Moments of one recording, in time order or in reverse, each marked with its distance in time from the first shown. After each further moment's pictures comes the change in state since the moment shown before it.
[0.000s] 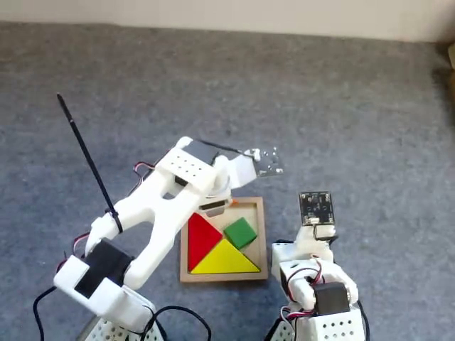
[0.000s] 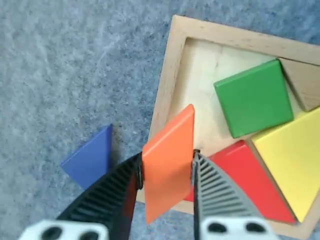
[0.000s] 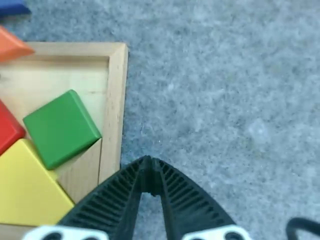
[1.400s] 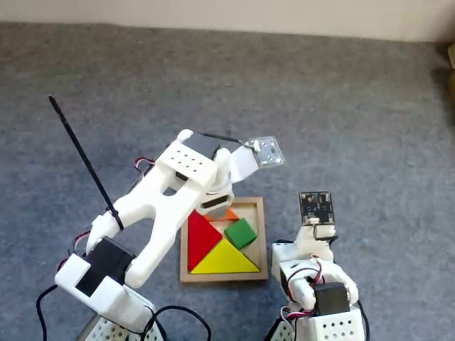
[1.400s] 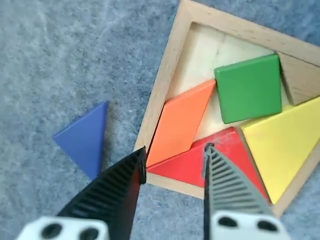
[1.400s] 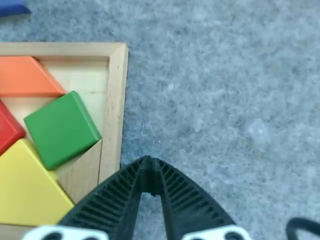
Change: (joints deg) left arm 0.0 0.5 -4.7 6.7 7.4; right arm 0.0 0.0 0.0 0.0 0.0
